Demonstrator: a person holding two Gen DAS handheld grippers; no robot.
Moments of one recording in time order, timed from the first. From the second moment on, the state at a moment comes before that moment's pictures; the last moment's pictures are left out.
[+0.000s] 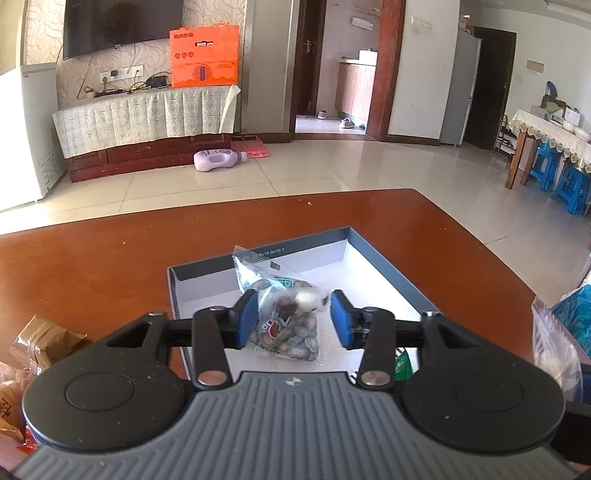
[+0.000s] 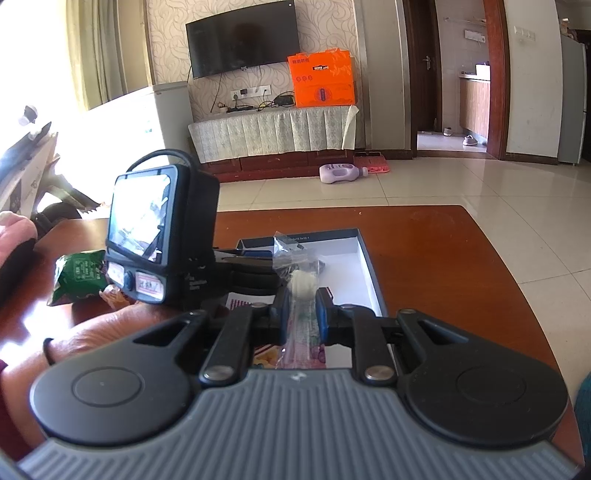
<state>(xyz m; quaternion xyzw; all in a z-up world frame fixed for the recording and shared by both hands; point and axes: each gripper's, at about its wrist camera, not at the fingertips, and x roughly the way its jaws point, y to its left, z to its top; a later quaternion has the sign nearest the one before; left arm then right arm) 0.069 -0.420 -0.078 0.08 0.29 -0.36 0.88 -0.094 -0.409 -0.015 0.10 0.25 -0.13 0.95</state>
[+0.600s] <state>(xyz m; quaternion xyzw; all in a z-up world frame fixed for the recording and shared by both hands) 0.075 -0.386 -0.060 0.06 0.28 -0.34 0.90 -0.064 -0.408 -0.026 0.09 0.26 -0.13 0.95</state>
